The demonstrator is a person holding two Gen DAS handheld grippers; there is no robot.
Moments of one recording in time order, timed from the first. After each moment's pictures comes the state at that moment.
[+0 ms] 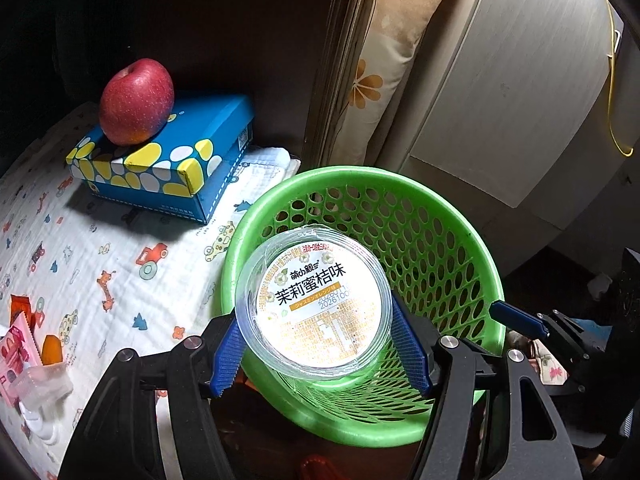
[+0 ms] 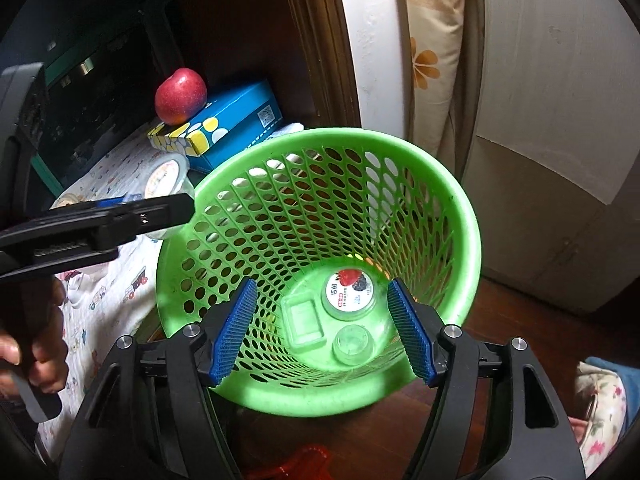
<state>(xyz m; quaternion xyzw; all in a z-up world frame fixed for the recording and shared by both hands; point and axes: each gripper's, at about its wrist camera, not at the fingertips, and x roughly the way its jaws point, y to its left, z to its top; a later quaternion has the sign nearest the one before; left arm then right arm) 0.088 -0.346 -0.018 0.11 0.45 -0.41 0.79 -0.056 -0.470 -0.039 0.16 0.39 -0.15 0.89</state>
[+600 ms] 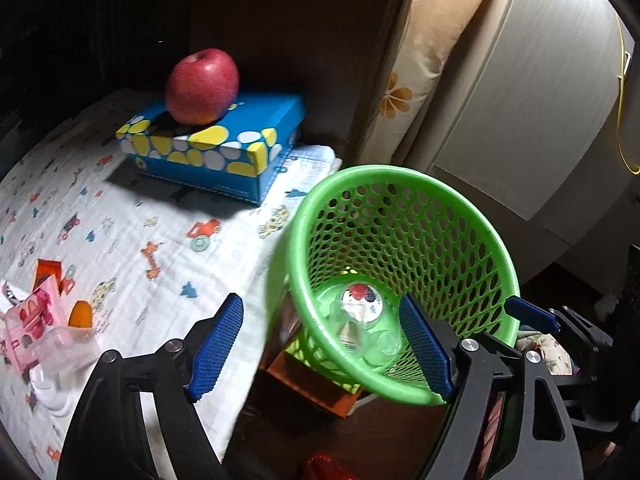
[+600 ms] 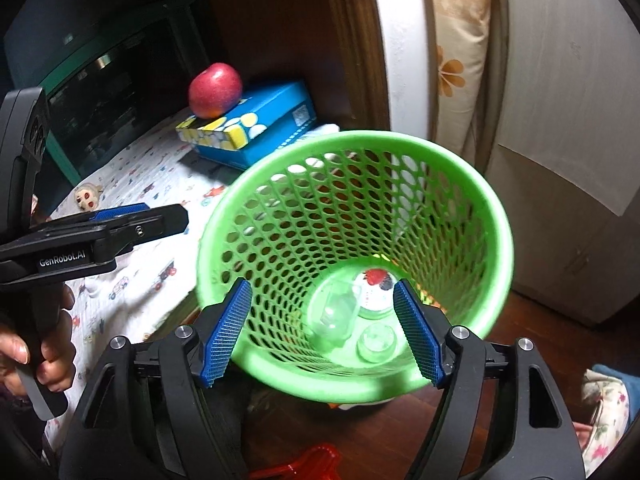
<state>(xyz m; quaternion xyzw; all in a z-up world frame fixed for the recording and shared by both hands) 0.091 -0.280 -0.012 0.09 0.44 -0.37 0.81 -0.050 -0.436 -0.030 0.15 0.39 -0.11 0.90</state>
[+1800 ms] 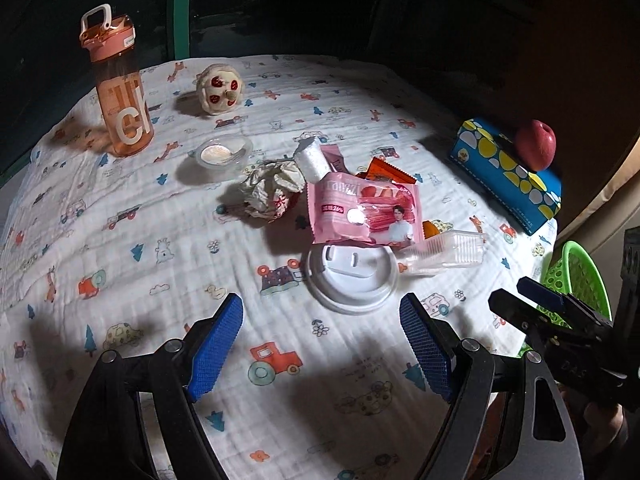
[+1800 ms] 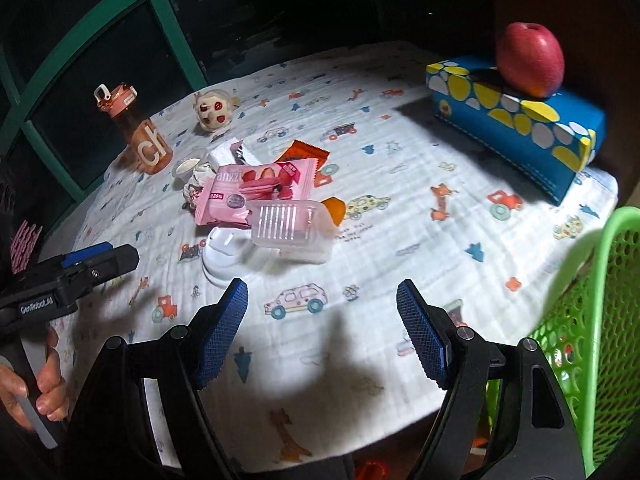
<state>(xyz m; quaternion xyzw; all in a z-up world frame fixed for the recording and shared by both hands) 0.128 0.036 -0.036 -0.05 0.47 -0.09 0.88 0.117 -0.200 -0.060 0.06 0.44 0.11 0.89</state>
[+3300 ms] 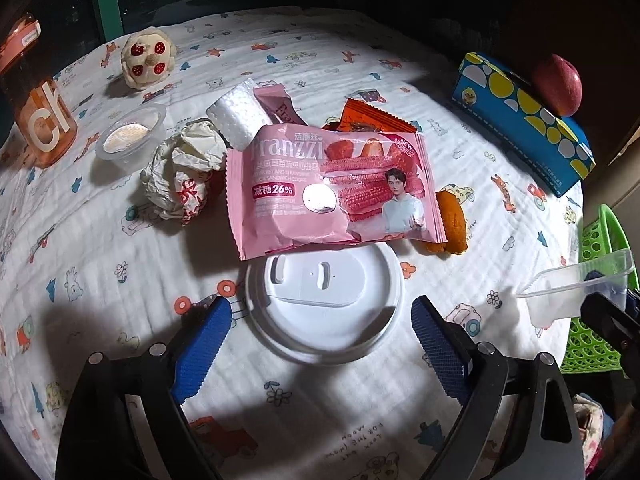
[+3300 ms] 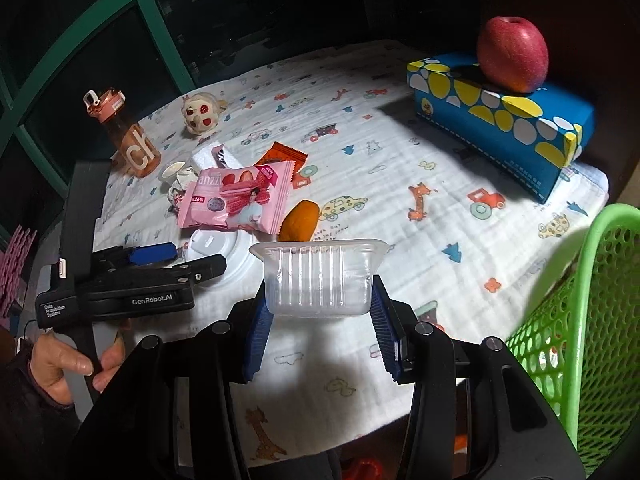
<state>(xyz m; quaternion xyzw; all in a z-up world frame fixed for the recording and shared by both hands) 0.196 -0.026 -0.107 0.00 0.52 -0.13 0.85 0.106 -0.231 -0.056 0.06 0.43 0.09 0.89</state>
